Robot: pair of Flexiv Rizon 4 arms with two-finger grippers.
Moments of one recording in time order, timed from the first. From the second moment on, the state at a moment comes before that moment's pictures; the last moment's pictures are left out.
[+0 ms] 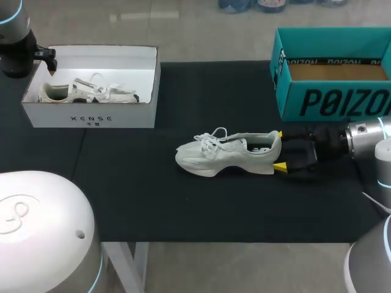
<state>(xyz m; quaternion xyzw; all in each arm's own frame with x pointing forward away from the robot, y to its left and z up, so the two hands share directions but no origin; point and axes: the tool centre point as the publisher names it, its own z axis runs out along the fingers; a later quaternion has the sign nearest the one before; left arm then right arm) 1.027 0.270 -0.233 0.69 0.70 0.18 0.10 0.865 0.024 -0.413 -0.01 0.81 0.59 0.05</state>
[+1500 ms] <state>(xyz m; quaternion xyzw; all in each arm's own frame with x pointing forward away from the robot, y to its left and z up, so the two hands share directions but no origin) 1.027 0.270 -0.233 0.69 0.70 0.18 0.10 0.864 0.045 -0.430 -0.01 0.80 0.61 0.03</state>
